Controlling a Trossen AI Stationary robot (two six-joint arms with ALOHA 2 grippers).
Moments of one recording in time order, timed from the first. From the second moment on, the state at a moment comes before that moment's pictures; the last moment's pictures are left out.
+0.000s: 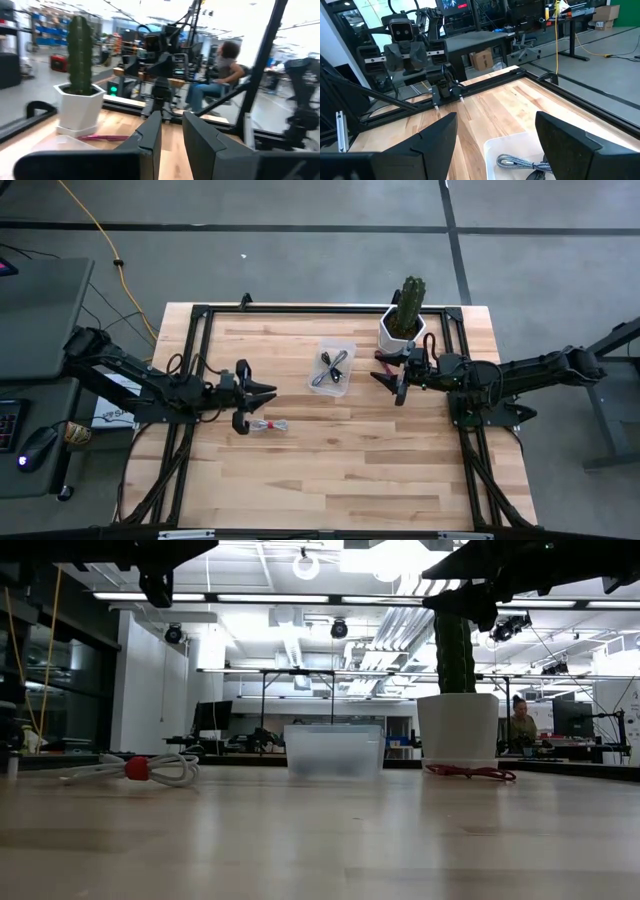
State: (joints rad) left arm -0.25 0.90 0.29 0.73 -0.46 -0.12; right arm 0.04 0.85 0.42 0.37 0.30 0.24
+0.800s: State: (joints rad) left arm -0.25 0.97 0.29 0.78 -0.33 -0.19; right arm 0.04 0.85 0.42 0.37 0.30 0.24
